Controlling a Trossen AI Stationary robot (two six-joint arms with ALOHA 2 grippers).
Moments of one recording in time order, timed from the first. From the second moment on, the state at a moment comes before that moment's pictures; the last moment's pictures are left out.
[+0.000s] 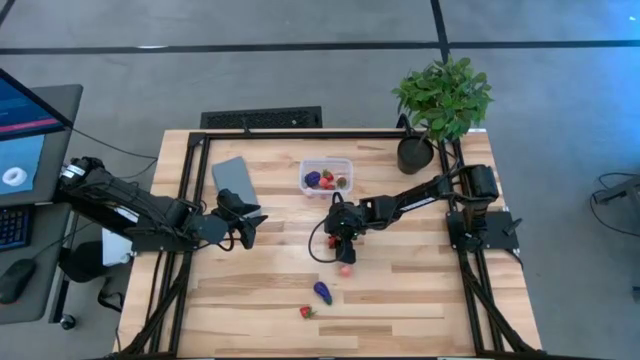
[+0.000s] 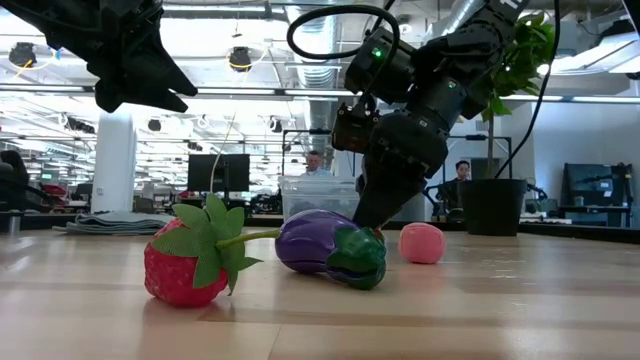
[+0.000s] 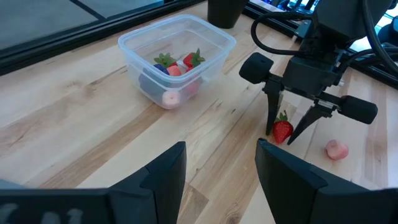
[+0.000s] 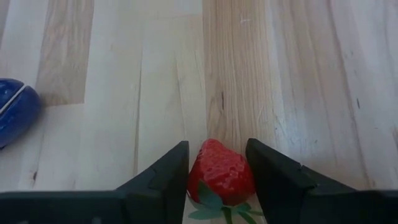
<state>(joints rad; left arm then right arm) -0.37 0.86 0.51 -0.28 -0.72 -0.75 0.04 1.92 0.99 -0.08 -0.18 0.11</state>
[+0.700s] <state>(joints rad) -0.37 0.86 0.51 -0.28 -0.72 -0.75 0.02 1.87 0.99 -0.10 -0.20 0.13</state>
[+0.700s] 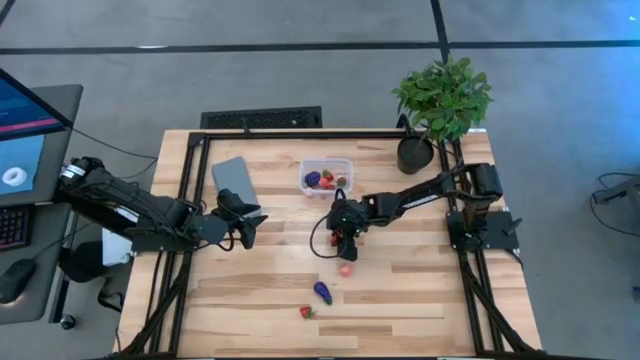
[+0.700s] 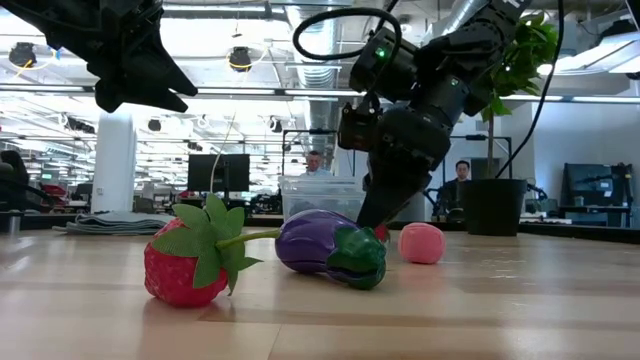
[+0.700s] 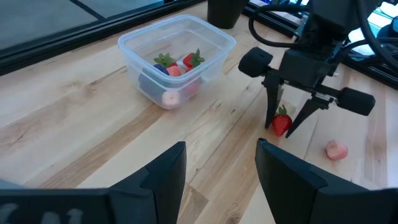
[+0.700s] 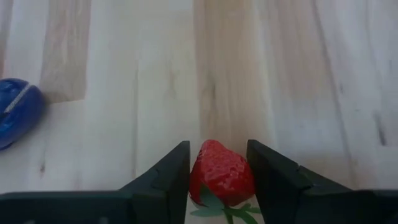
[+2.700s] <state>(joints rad) -0.37 0.86 0.51 -0.28 -0.74 -0.74 -0.30 1.55 0.99 0.12 -0.32 0.19</state>
